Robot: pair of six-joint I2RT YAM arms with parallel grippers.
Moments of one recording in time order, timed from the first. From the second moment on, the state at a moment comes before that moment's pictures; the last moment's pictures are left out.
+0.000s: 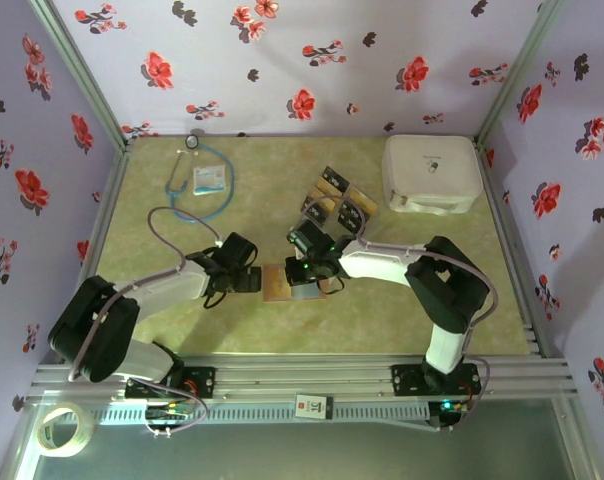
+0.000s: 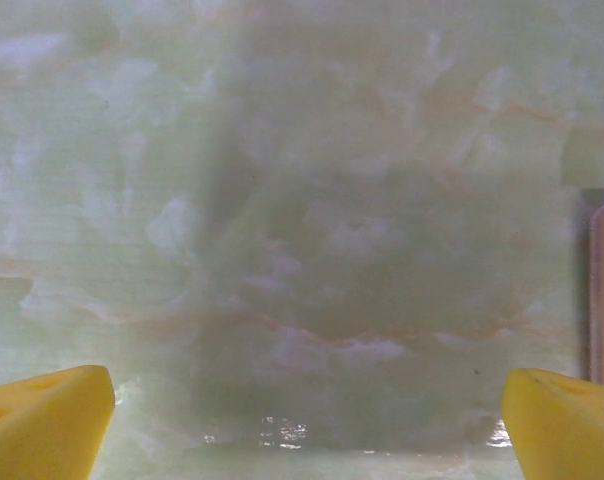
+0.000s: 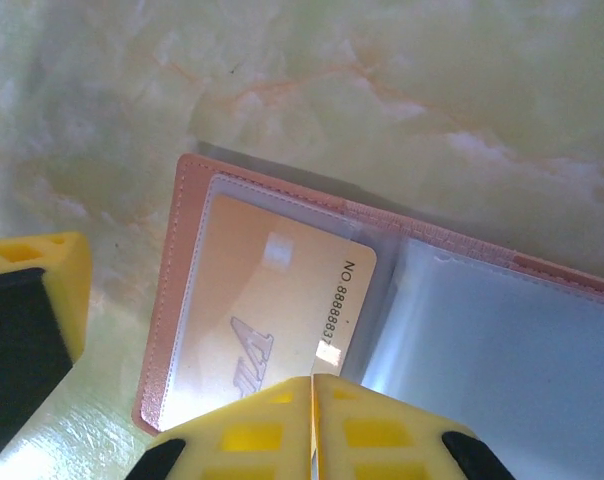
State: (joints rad) left arm -0.66 1.42 0.67 -0.46 -0.26 -0.56; right arm 0.88 1.79 1.05 -0.29 -0.19 0.62
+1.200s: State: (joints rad) left arm -0.68 1.50 0.69 -0.40 -0.25 -0.56; right arm 0.88 1.85 1.08 -0.29 -0.21 0.62
